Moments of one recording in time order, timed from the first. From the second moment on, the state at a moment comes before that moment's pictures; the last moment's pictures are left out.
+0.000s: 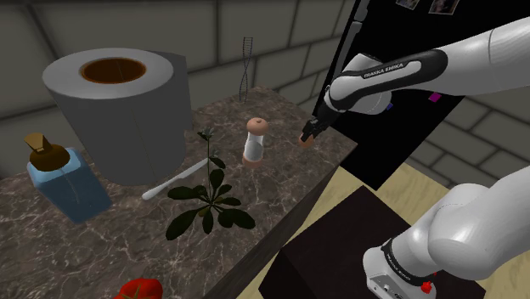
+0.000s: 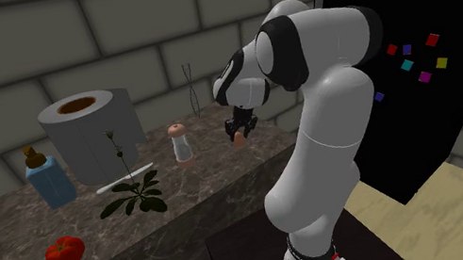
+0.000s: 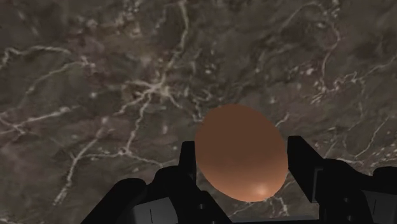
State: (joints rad) arm 0.11 -0.15 -0.27 -2.51 0.28 2.49 -0.37
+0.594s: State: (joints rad) arm 0.10 -0.23 -0.26 -2.47 0.22 2.37 -0.31
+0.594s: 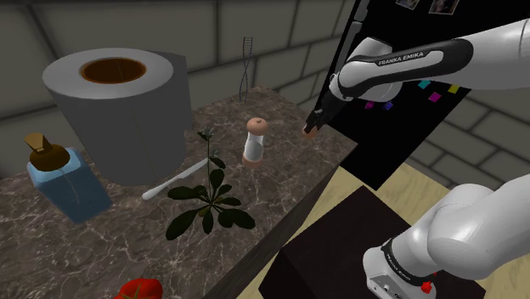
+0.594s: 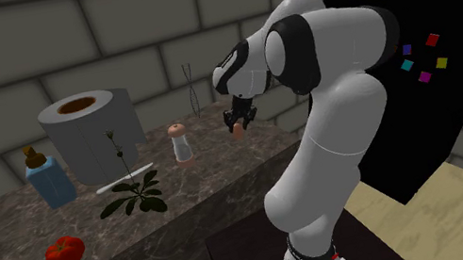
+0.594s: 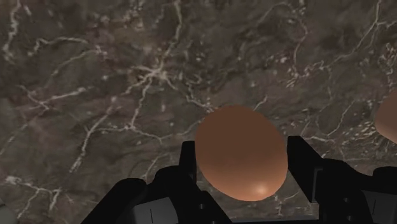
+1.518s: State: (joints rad) arm 0.08 -0.32 -0.24 -2.35 0.16 2.18 -0.24
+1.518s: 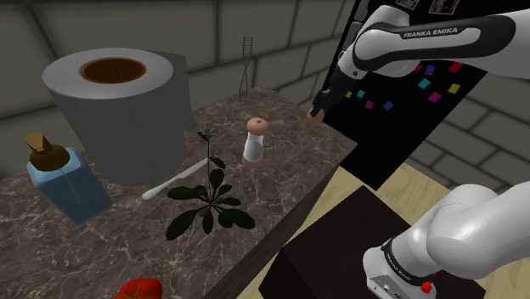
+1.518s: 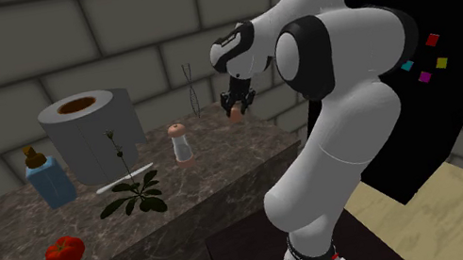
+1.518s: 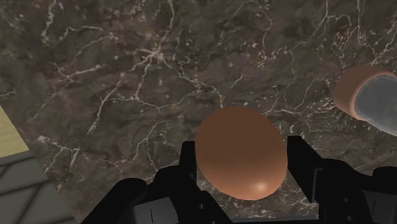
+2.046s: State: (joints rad) arm 0.08 -0.34 -0.23 -2.27 0.15 2.07 -0.21
